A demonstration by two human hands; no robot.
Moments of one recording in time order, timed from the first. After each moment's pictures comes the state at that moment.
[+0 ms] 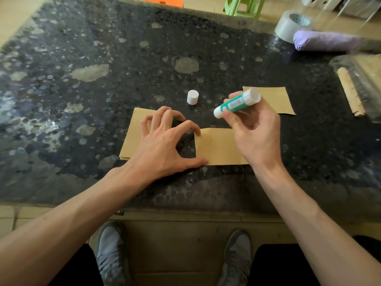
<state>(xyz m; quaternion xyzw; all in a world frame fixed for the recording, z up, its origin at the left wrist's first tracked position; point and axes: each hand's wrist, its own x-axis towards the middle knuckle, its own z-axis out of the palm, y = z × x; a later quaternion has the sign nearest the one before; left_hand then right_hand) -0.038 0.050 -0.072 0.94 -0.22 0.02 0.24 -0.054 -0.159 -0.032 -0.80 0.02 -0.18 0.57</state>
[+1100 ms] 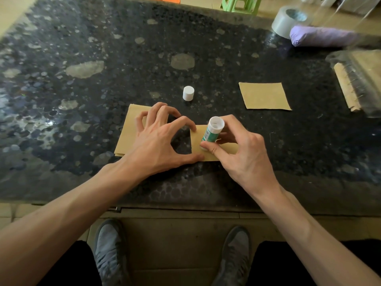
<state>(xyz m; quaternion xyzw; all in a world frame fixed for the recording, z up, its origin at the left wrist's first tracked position) -0.038 0.049 -0.071 0.95 -0.22 0.02 0.24 -0.092 -0.160 -0.041 -0.92 -0.10 -0.12 0.36</state>
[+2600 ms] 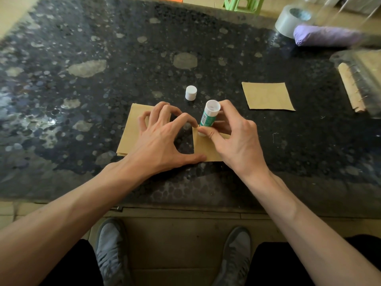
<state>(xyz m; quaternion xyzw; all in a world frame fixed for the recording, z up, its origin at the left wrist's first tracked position) -0.037 0.049 -0.072 0.95 -0.22 0.02 0.24 -0.062 -0.146 -0.045 -0.91 -0.08 -0.14 0.38</state>
